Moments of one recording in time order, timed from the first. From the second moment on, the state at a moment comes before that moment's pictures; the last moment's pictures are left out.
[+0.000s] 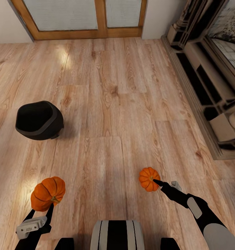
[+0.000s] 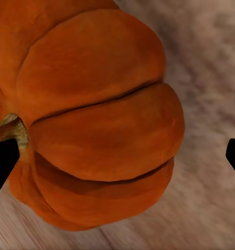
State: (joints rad) left arm 0.26 0.31 -0.17 -1.60 0.43 -0.41 0.20; right arm -0.62 -0.15 -0.32 -0.52 -0.45 0.51 0.61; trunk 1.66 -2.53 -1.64
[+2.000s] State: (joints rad) left arm 0.26 0.31 -0.17 -1.60 0.43 -0.42 0.20; right arm -0.62 -0.15 -0.29 -0.52 -0.45 0.51 0.61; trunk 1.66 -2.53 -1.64
